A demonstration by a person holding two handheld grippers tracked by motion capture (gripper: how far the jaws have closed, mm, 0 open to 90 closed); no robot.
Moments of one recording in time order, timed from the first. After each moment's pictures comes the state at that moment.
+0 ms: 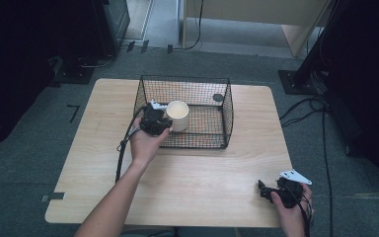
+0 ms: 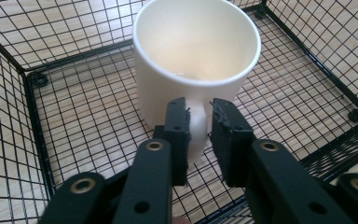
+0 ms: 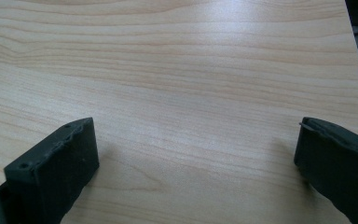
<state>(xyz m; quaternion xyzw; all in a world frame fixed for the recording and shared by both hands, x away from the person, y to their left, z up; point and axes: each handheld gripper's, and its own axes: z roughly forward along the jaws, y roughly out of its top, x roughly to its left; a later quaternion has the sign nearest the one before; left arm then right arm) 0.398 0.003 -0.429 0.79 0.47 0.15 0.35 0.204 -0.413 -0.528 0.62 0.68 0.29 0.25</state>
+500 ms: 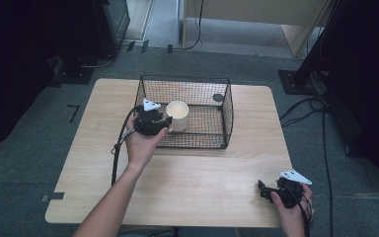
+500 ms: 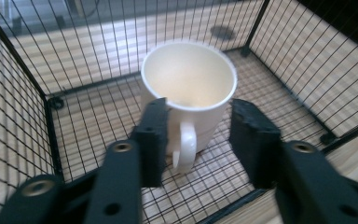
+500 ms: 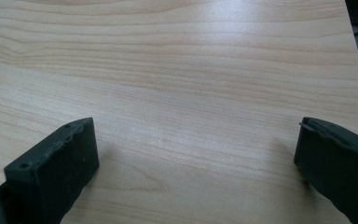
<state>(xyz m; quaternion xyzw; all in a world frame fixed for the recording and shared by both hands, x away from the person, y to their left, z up) 0.374 0.017 -0.401 0.76 0.46 0.18 0.42 0.204 -0.413 -0.528 0.62 0.68 0.29 0.25</state>
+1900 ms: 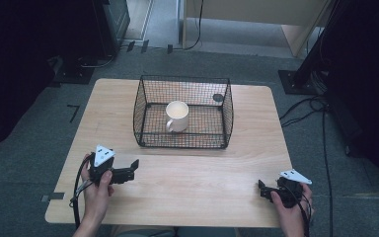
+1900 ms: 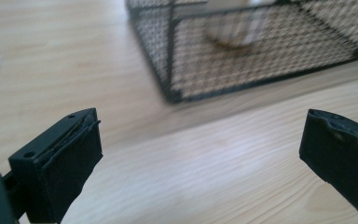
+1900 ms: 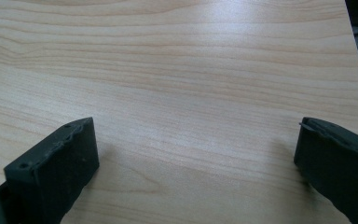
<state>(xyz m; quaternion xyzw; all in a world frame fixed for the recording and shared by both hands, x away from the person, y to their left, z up) 0.258 0.136 -0.465 0.73 0.50 0.22 0.41 0.205 -0.414 -0.528 0.62 0.68 0.29 0.25</state>
